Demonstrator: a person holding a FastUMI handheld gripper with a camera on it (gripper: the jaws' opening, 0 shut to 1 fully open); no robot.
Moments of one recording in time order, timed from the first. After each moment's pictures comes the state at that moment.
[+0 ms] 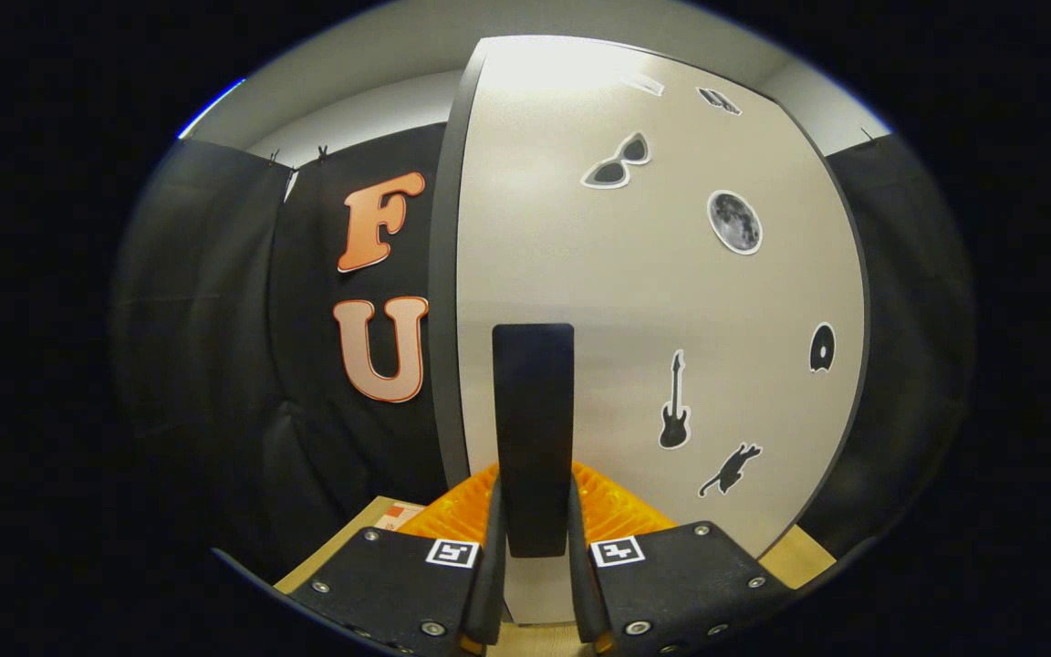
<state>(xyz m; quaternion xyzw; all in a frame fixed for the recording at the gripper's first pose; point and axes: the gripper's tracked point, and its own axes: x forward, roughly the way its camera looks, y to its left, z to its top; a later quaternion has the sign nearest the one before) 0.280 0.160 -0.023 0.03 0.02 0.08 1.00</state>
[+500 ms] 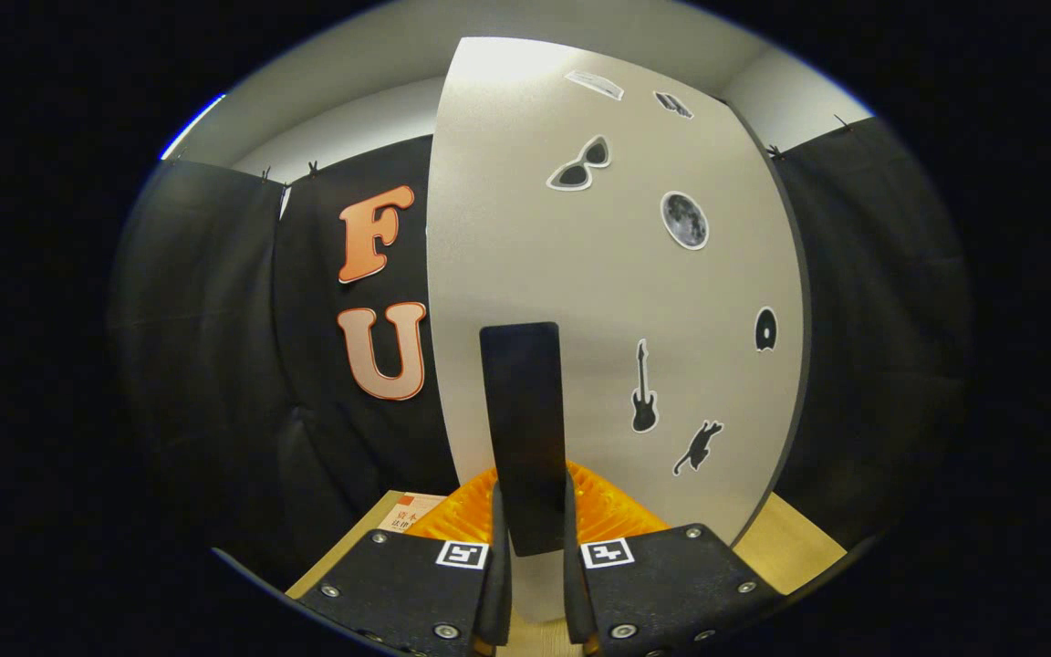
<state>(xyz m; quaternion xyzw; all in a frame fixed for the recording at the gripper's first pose) 0.222 0.128 -0.026 0.05 0.02 0.07 1.00</state>
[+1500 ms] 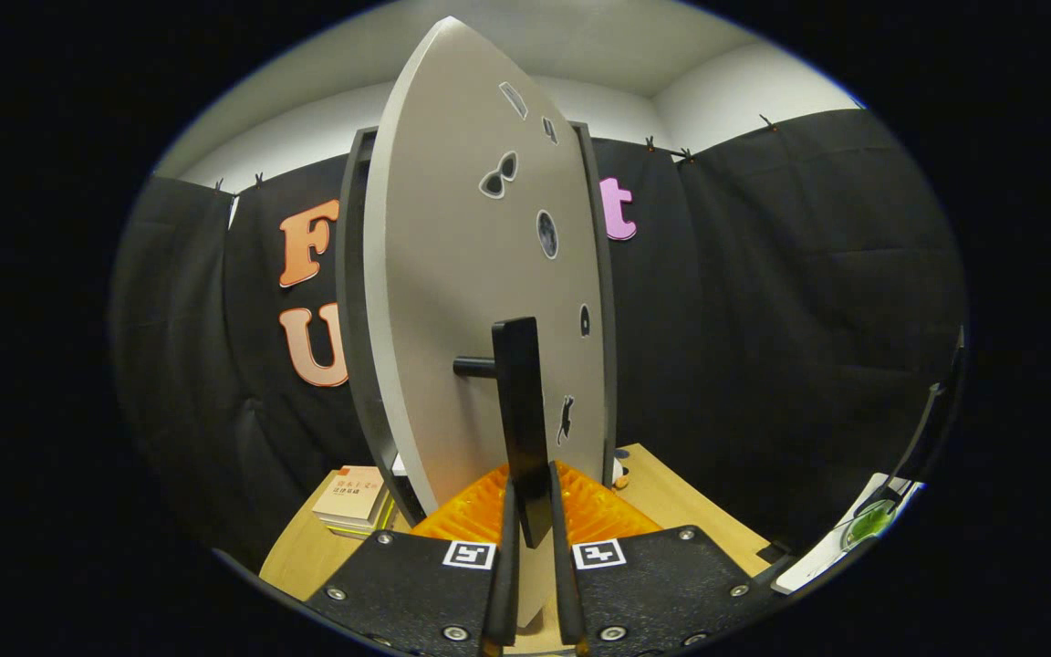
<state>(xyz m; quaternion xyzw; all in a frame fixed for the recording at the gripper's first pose) 0.141 0.015 -0.040 0.06 0.04 -0.04 1.00</state>
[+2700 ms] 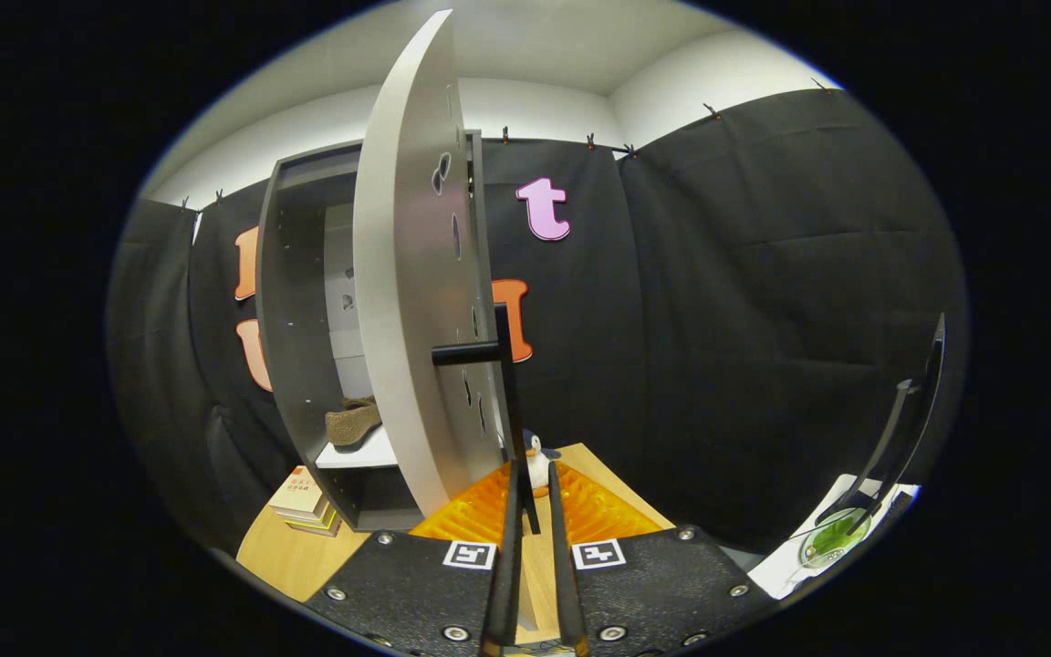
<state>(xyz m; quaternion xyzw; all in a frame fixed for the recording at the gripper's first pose) 0.122 -0.131 -0.062 0.08 0.04 -0.07 0.99</state>
